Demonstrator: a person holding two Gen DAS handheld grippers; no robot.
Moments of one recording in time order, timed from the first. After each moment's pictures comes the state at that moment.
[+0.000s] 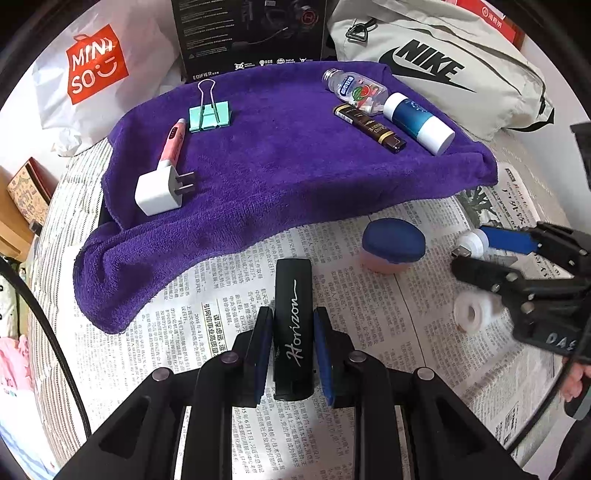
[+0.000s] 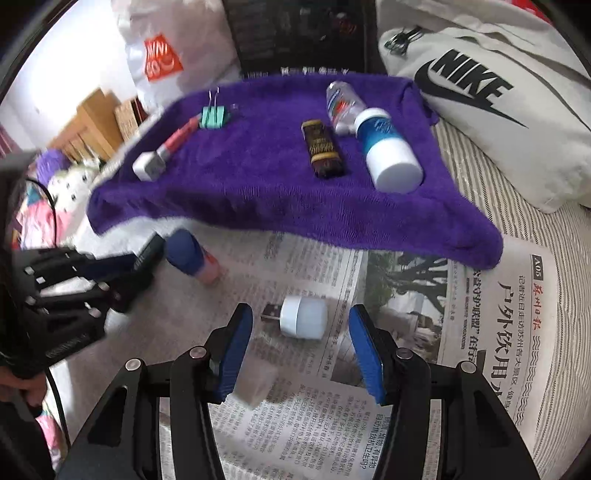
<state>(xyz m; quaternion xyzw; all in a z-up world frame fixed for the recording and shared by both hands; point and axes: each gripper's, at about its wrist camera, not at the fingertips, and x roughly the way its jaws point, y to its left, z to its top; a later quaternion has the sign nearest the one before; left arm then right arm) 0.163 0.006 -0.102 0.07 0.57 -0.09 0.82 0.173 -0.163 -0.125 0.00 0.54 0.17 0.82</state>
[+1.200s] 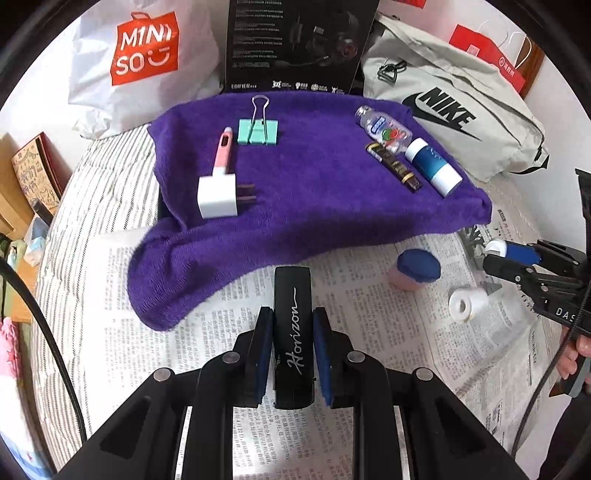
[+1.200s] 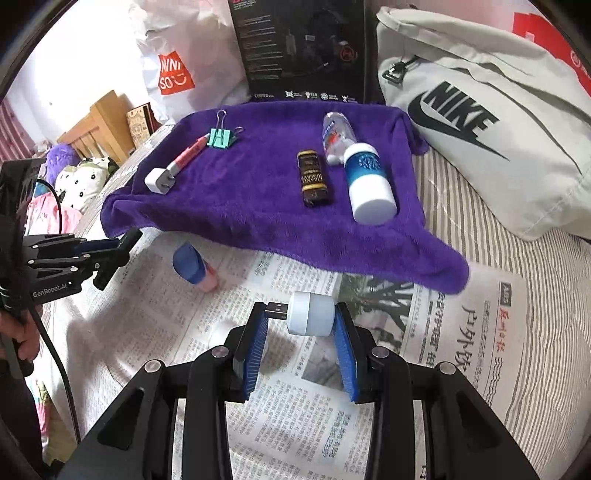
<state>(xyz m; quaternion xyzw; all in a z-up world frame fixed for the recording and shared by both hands) 0.166 0.057 -0.077 0.01 0.55 -0.10 0.83 0.172 -0.185 -0.093 -0.01 0.51 0.19 0.84</state>
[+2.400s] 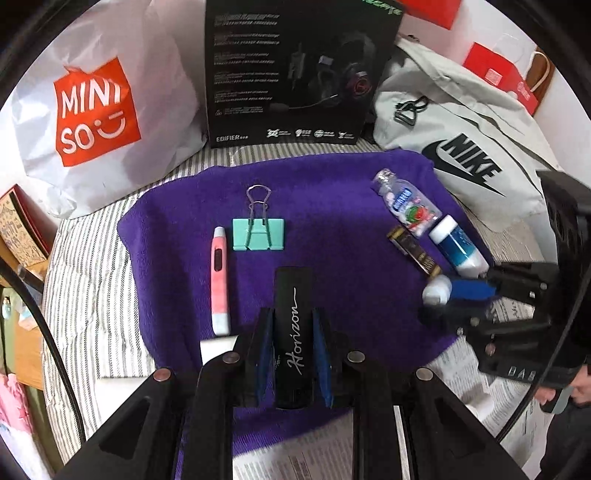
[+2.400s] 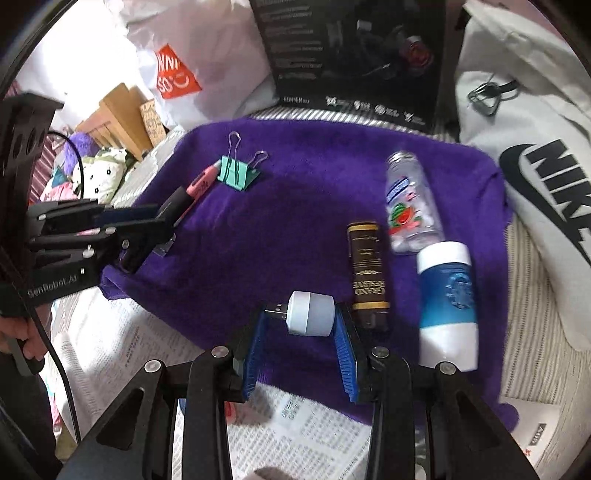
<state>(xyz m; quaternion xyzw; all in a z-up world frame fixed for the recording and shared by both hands) 0.280 0.054 -0.069 0.02 0.53 -0.12 0.84 0.280 -0.123 -0.110 -0.02 0.54 0.25 0.80</state>
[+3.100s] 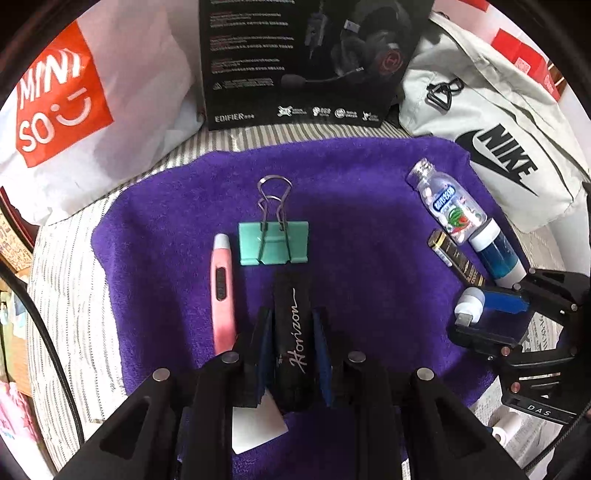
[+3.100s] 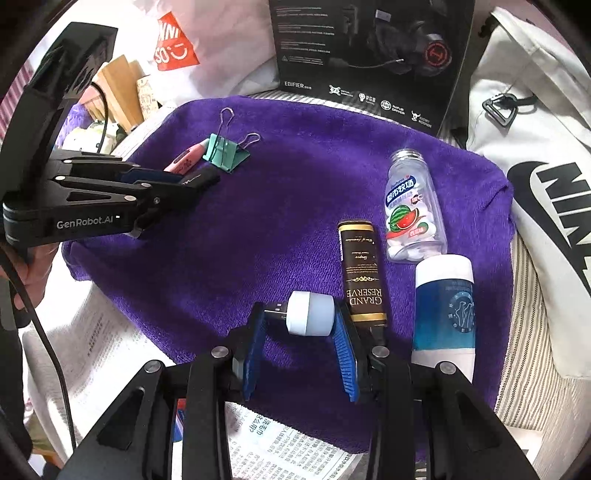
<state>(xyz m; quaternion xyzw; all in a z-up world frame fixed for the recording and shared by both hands) 0.322 0.049 -0.105 0.04 0.56 -0.12 0.82 0.289 -0.111 -0.118 -0.08 0.53 0.25 0.80</state>
